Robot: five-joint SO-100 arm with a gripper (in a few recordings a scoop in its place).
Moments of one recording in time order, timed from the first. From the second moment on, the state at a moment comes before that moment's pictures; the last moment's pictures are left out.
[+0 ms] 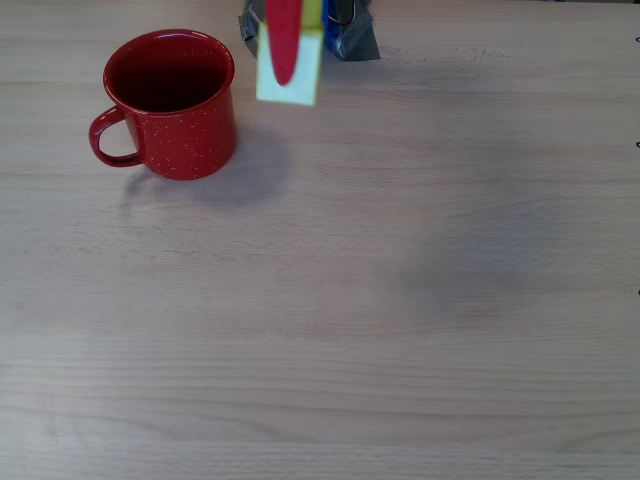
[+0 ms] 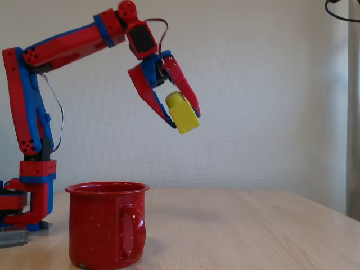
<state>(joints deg) 1.8 107.1 76.5 85.7 1.5</state>
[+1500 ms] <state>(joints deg) 32.4 114.9 103.8 86.0 -9.2</state>
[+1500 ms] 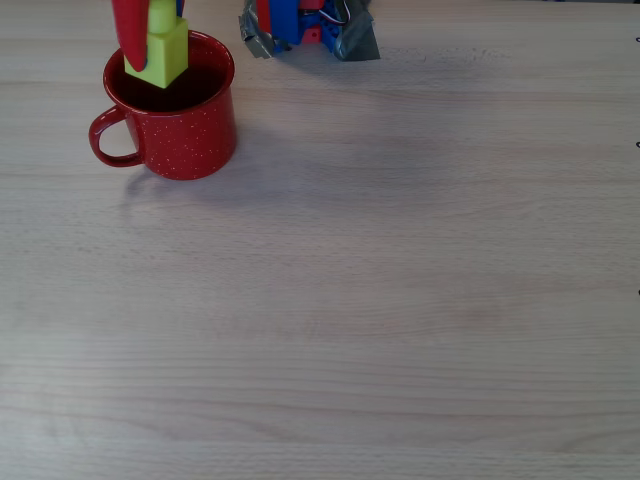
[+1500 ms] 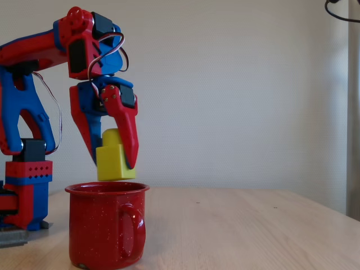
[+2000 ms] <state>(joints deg) 32.4 114.0 108.4 84.6 -10.3</state>
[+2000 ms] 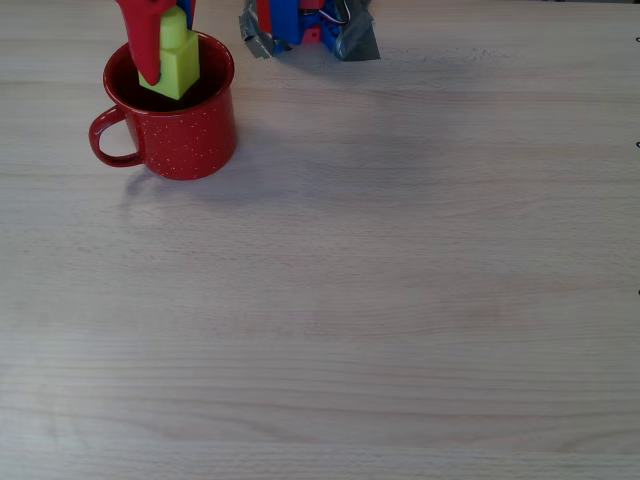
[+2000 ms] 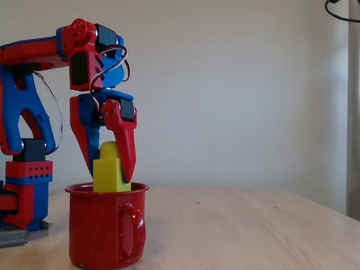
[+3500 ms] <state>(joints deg) 26.6 114.0 107.2 76.4 -7.5</state>
